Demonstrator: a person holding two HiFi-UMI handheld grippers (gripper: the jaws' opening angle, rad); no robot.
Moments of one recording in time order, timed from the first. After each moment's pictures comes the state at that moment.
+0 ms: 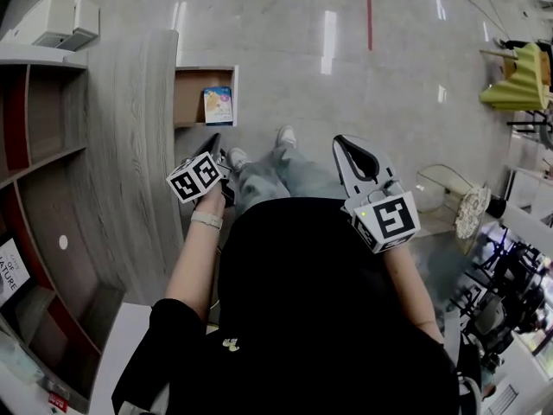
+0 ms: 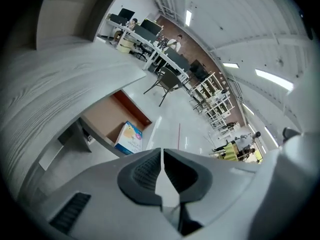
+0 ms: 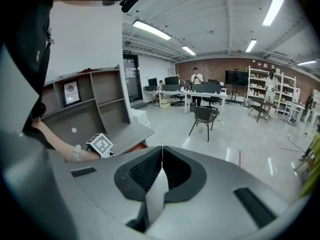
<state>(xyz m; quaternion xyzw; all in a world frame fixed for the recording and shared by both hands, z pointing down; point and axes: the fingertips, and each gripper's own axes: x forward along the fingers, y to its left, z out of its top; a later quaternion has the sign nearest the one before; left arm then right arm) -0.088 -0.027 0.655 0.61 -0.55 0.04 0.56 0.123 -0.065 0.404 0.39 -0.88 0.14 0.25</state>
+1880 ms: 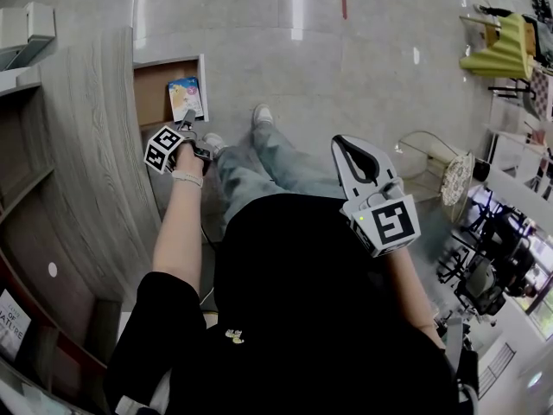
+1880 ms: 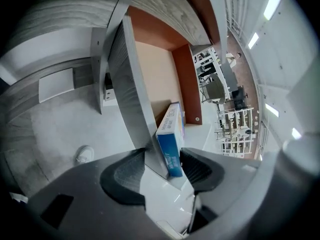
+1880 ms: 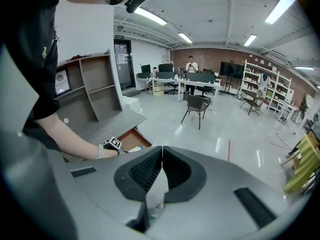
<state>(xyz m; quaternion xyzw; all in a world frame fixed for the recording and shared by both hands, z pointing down) -0.114 -0.053 0.830 0.39 -0.58 -0.09 0.71 0.149 -0.073 0.437 0.41 -0.84 0.17 0.33</state>
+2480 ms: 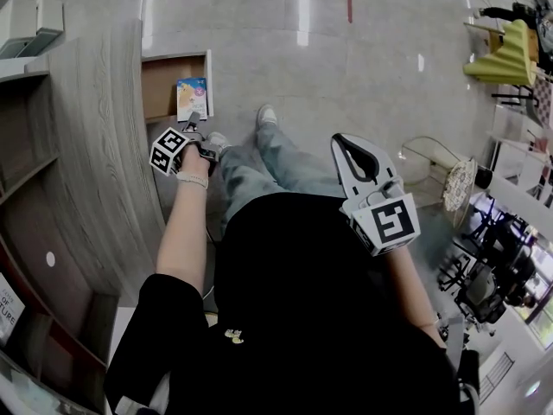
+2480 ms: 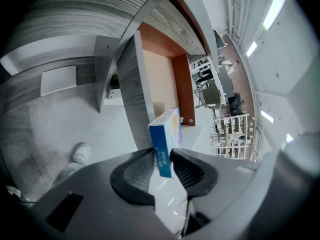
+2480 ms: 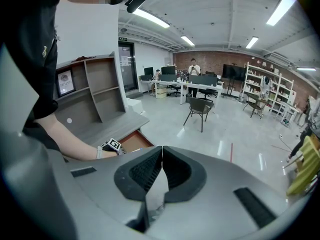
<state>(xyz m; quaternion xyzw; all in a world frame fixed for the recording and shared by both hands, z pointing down) -0.108 -0.039 0.808 0.39 -0.58 -0.13 0.70 0.145 -0.060 0.429 0.40 -0.85 0.15 0.32</state>
